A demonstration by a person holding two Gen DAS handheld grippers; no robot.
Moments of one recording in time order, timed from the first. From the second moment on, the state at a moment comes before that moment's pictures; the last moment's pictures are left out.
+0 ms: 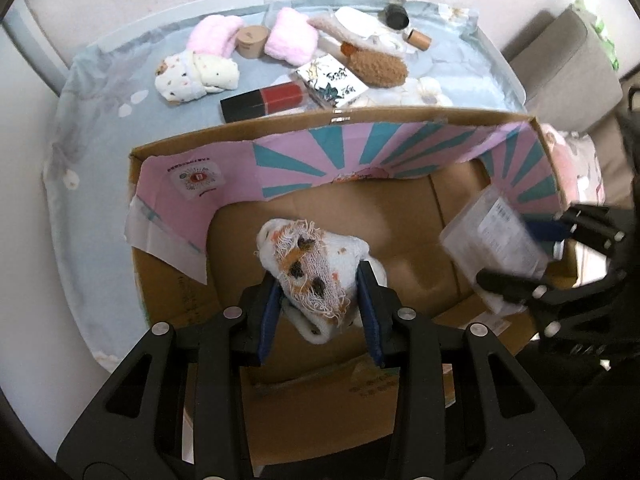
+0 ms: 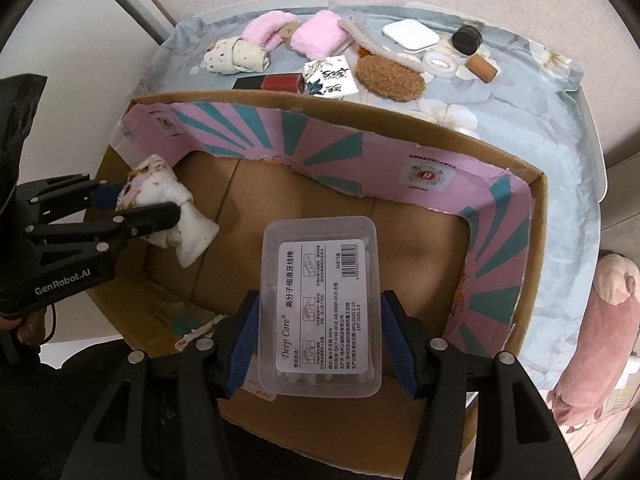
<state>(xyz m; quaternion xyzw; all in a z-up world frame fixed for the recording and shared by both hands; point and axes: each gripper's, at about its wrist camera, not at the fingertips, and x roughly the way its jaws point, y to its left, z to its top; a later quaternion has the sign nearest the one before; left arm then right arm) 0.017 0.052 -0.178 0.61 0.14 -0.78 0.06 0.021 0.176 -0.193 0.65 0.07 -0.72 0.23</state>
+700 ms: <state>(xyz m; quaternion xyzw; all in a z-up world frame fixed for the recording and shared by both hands) 0.019 0.032 -0.144 0.59 0.14 -0.78 0.13 0.011 0.191 -0.174 0.65 0.02 -0.72 0.21</state>
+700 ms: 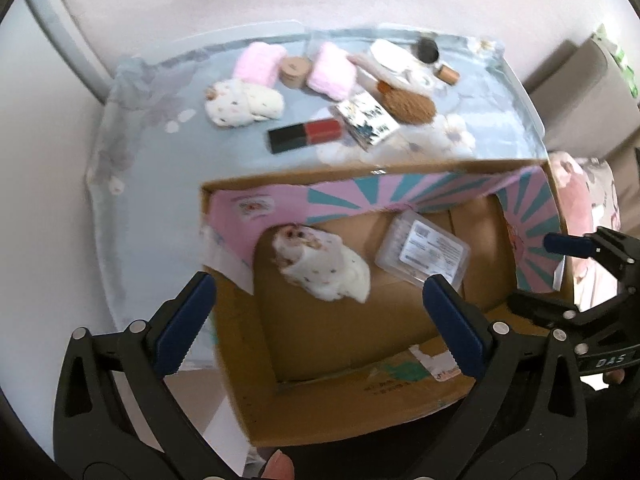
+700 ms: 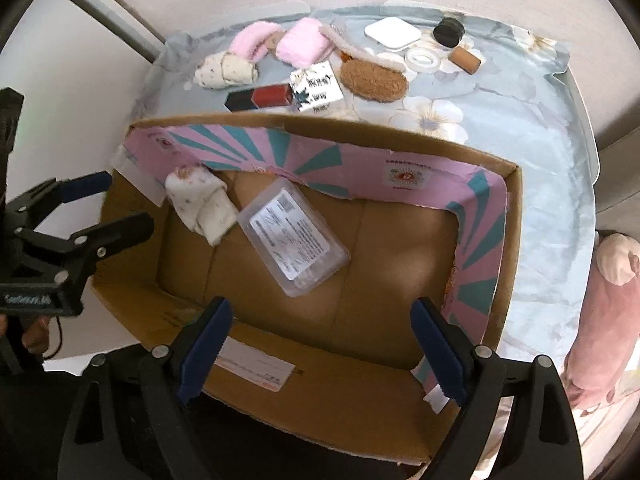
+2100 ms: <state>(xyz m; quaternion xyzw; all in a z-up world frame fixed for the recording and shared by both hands) -0.107 -0.132 -0.219 0.60 0.19 -0.76 0.13 -0.184 0.171 -0.216 0.66 -0.09 -0.73 0.11</state>
